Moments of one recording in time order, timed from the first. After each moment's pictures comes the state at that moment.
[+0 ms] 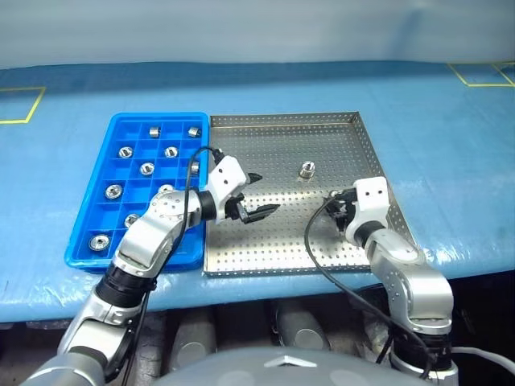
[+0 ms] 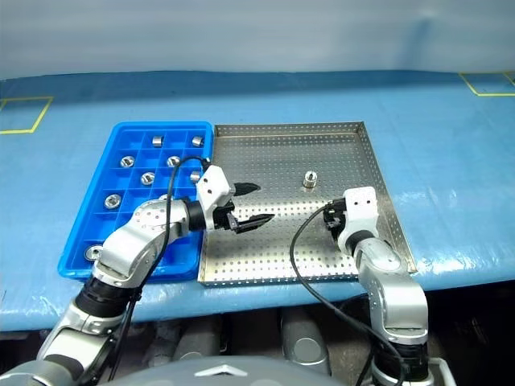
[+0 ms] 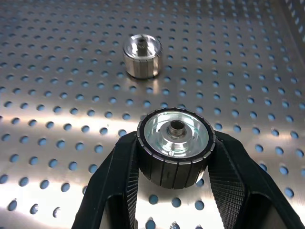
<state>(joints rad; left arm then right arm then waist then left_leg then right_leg) -0.35 0.42 -0.27 -0.30 -0.30 0.58 -0.71 -0.01 -0.22 -0.08 -0.60 0.14 0.93 0.22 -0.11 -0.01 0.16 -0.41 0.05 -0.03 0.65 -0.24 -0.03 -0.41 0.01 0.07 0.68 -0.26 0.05</state>
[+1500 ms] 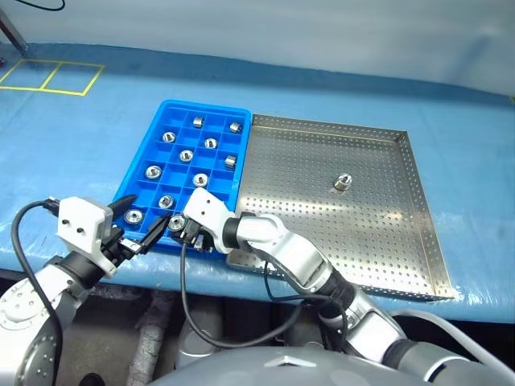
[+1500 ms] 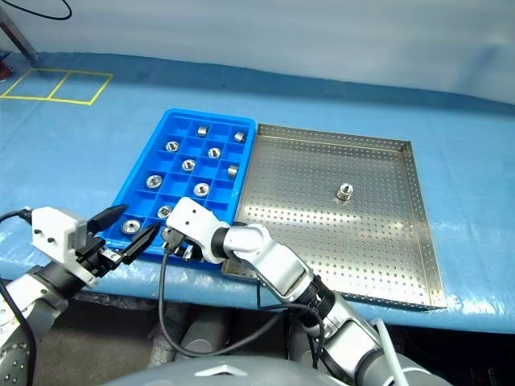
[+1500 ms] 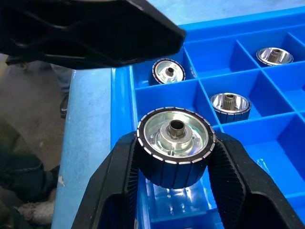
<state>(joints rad) 0.38 0.51 0.45 -0.87 -0.56 0.71 -0.47 -0.45 -0.01 0.66 -0.11 0.12 0.66 0.50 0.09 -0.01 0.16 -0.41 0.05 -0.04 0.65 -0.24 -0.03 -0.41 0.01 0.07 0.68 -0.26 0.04</state>
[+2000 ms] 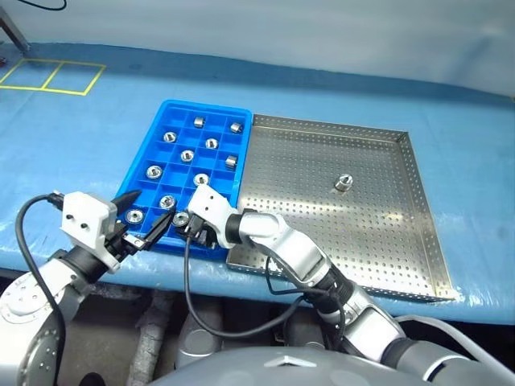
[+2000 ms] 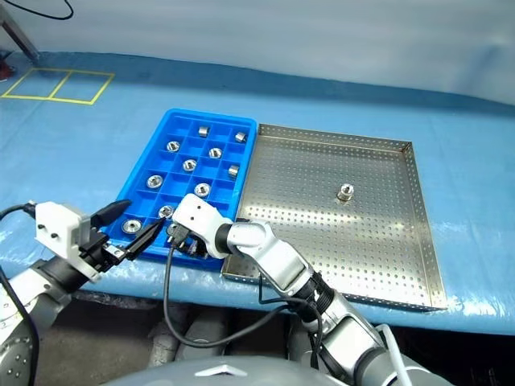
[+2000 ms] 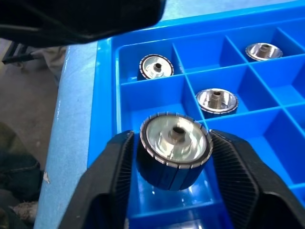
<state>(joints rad) 0.34 0.53 0.42 -0.85 -0.56 0.70 -0.48 -0.45 -0.02 0.62 -0.09 0.10 0.64 0.55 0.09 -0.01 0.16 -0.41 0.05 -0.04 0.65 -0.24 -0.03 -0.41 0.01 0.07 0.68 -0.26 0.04</state>
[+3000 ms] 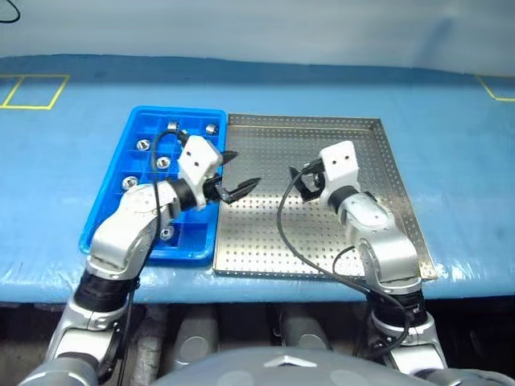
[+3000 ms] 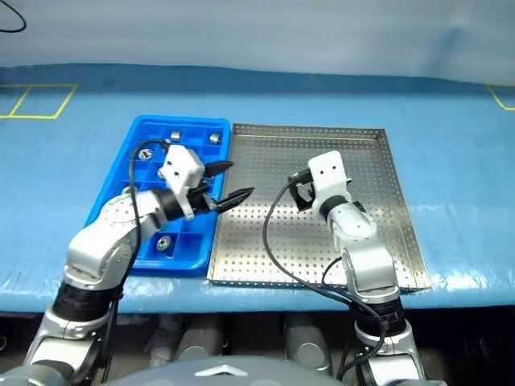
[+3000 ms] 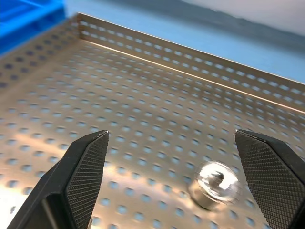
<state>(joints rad) -0.36 0.45 -0.20 -0.35 -0.39 0.61 -0.62 -0.23 -0.20 0.03 -0.41 0.01 0.81 0.16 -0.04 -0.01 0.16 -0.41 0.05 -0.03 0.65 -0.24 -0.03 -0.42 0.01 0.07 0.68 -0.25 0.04</state>
